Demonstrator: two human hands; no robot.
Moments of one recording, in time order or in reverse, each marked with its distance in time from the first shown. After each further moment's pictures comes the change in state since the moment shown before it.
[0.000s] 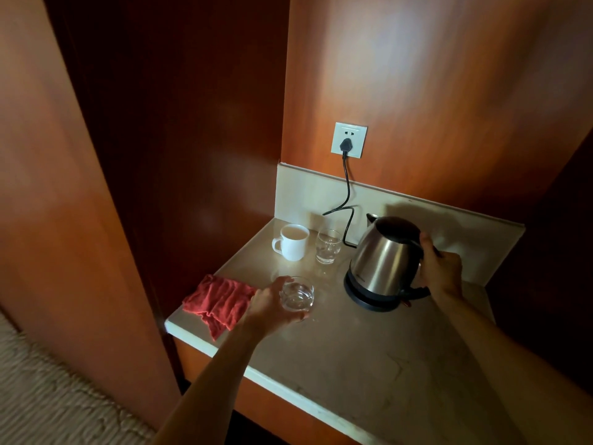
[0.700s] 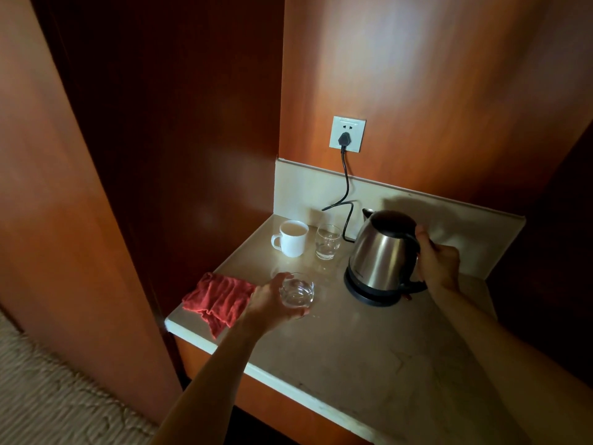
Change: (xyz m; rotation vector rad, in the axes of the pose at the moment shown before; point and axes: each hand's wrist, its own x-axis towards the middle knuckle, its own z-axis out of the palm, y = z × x) left_hand 0.000 0.003 0.000 0.018 -0.004 0.002; right_hand 0.003 0.005 0.006 0.002 0.026 0.005
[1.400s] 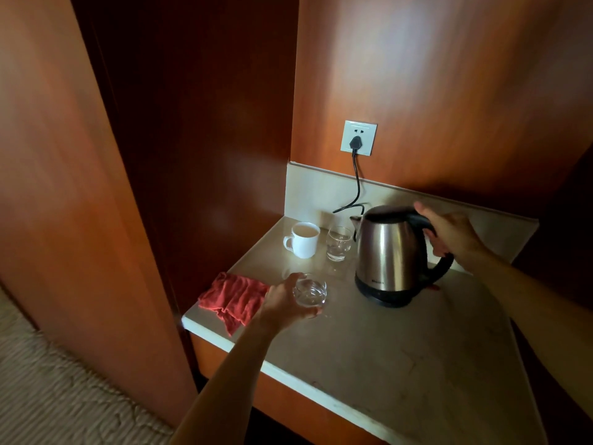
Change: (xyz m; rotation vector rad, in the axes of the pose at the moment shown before) left_hand -0.006 0.007 -0.007 0.004 0.002 0.018; right_hand 0.016 -0.075 -0.012 -0.092 -0.354 -0.050
